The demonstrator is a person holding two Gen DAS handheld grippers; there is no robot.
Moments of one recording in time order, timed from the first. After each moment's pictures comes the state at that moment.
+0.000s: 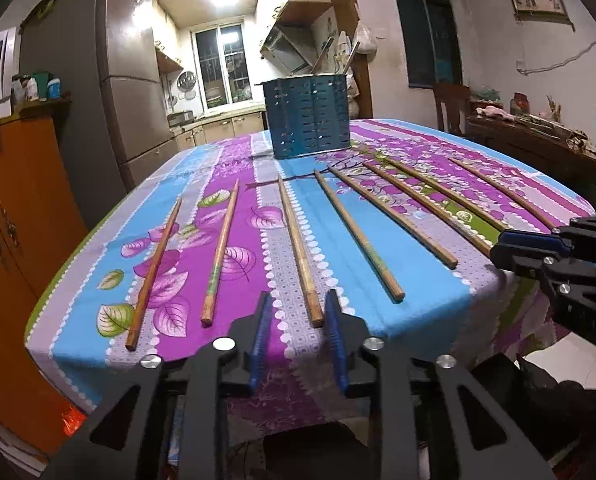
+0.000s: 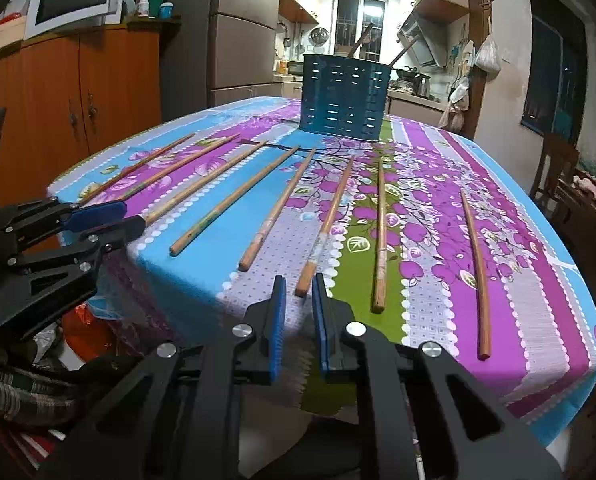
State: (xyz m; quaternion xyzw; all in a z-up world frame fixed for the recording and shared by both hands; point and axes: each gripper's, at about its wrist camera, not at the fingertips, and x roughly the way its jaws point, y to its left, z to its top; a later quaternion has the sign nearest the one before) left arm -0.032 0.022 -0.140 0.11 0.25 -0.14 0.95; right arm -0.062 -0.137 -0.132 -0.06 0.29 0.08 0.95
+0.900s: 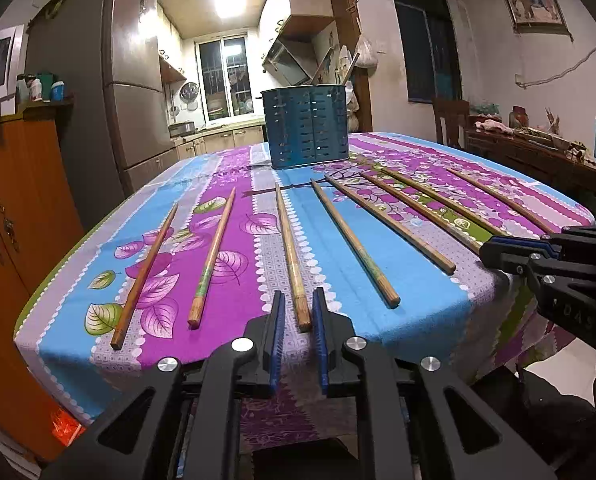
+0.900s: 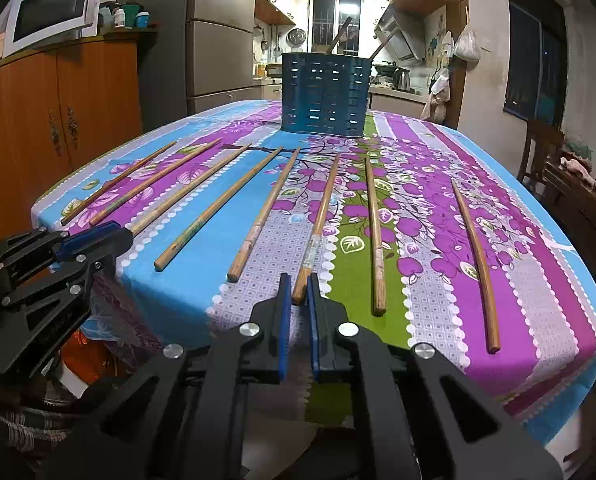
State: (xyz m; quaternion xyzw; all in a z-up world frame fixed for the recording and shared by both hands) left arm -0.037 0.019 -0.149 0.10 0.22 -0.14 0.96; right arm -0.059 -0.141 -0.134 -0.03 0.29 0.05 0.95
